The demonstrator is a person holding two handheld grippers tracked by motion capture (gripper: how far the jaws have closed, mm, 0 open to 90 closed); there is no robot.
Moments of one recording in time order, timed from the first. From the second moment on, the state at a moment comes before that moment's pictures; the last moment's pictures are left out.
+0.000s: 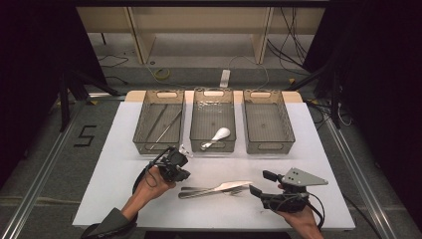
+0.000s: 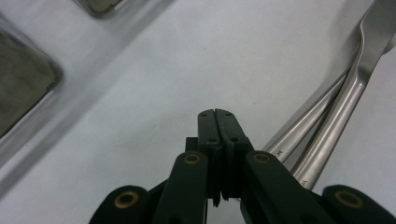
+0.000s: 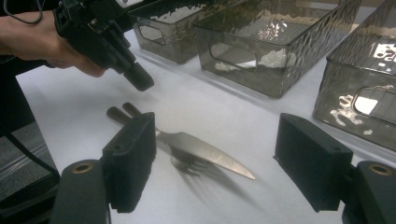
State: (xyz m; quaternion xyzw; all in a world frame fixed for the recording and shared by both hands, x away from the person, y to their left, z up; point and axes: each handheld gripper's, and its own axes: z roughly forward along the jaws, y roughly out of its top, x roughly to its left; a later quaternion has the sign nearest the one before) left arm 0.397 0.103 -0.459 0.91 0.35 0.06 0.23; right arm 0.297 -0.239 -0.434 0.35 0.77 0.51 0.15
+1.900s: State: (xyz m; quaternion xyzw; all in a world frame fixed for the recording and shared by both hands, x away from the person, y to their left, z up) left arm 0.347 0.083 -0.465 0.94 0.29 -0.05 0.18; right arm 0.296 -0.237 -0.435 0.36 0.77 0.50 0.15
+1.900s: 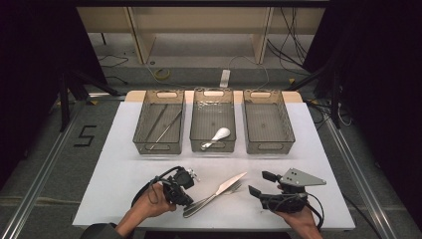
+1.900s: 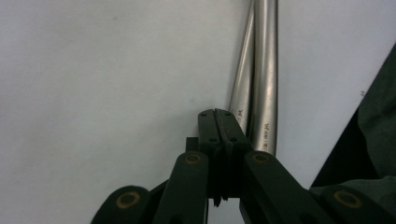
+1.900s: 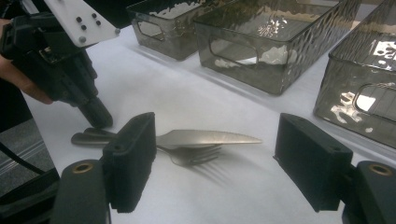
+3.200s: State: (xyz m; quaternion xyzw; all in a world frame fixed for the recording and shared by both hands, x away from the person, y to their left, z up) left arm 0.331 0.003 -0.462 0.95 0.22 -0.10 0.20; right arm 0.297 -0.239 -0.434 0.36 0.77 0.50 0.15
